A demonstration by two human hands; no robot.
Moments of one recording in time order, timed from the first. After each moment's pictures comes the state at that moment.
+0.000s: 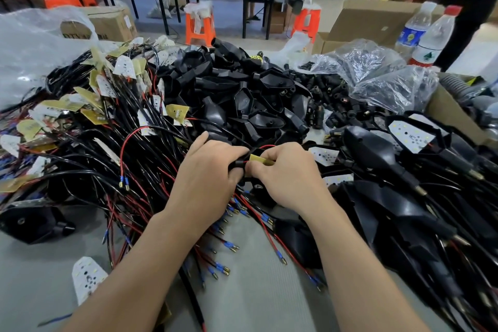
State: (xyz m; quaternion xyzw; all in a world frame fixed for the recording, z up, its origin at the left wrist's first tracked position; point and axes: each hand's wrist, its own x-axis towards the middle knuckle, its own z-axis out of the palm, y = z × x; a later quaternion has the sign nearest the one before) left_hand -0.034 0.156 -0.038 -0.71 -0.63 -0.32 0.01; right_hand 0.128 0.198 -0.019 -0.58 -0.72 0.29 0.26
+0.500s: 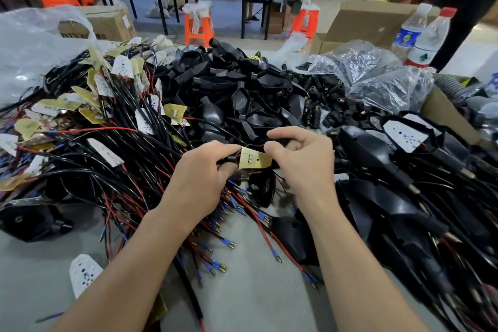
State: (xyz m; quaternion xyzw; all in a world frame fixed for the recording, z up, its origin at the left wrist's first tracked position) left_hand -0.040 0.155 -0.038 -0.66 -0.63 -0.38 -0.12; right_hand 0.136 0.205 -0.022 -0.51 -0.58 0.37 0.52
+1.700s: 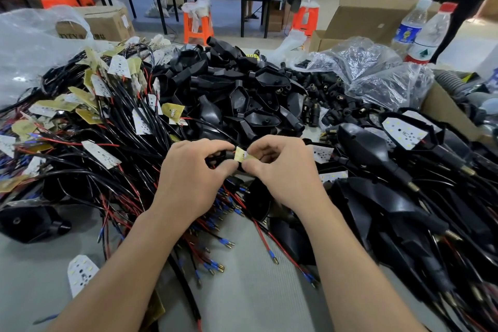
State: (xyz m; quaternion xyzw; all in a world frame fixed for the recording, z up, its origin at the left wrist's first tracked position) left_hand -0.040 0.146 -0.028 -0.62 -0.66 -0.41 -0.07; right_hand 0.130 0.194 -0.017 -0.49 -0.71 0.34 0.38
